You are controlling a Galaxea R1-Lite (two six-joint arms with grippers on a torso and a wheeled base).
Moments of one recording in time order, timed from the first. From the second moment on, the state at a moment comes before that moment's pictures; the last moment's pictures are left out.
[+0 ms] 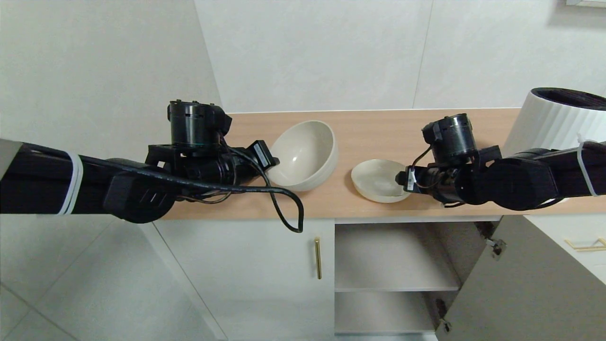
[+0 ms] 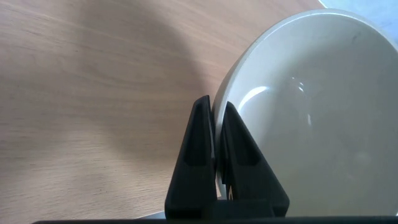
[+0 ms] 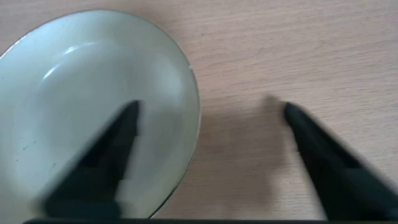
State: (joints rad) left arm -0.38 1.90 -1.22 -0.36 -0.10 -0.69; right arm 0.47 1.95 -1.34 -0.07 -0.44 0.37
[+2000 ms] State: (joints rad) left arm -0.31 1.43 -0.84 -0.25 -0.34 -0.56; right arm 0.48 1.35 -1.00 0.15 -0.12 0.38
